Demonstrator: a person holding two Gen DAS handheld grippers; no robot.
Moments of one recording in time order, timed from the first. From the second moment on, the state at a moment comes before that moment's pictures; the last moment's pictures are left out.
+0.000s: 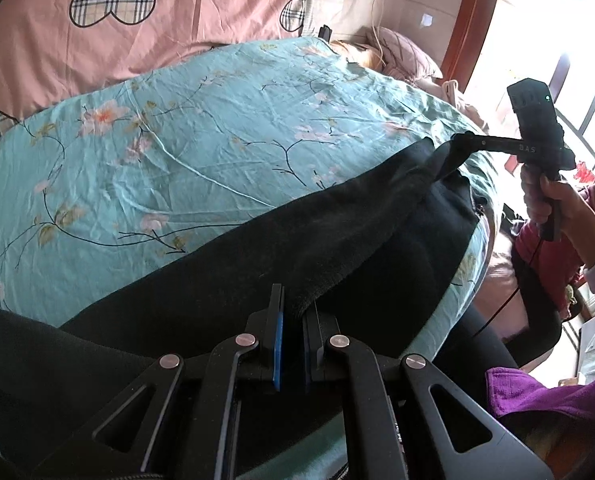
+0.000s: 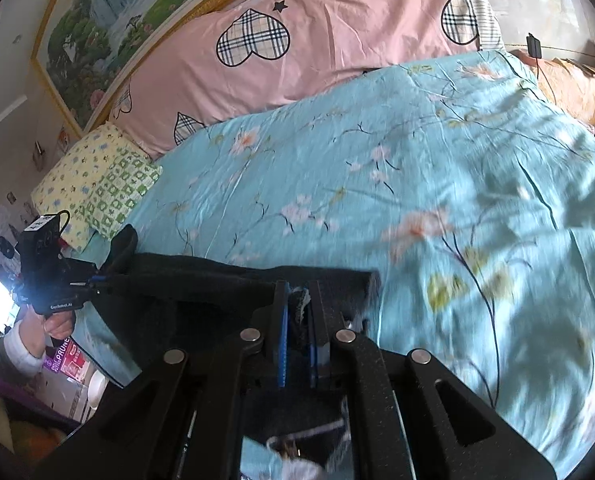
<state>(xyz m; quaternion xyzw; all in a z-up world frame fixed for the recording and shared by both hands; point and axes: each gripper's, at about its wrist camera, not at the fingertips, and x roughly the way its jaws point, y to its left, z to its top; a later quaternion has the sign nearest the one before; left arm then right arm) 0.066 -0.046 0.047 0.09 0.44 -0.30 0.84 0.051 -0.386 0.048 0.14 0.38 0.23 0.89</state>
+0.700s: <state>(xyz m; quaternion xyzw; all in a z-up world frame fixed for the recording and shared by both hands) 0.024 -0.049 -0.012 0.08 0.48 -0.32 0.82 0.013 -0.383 0.008 0.10 0.43 0.21 0.87</state>
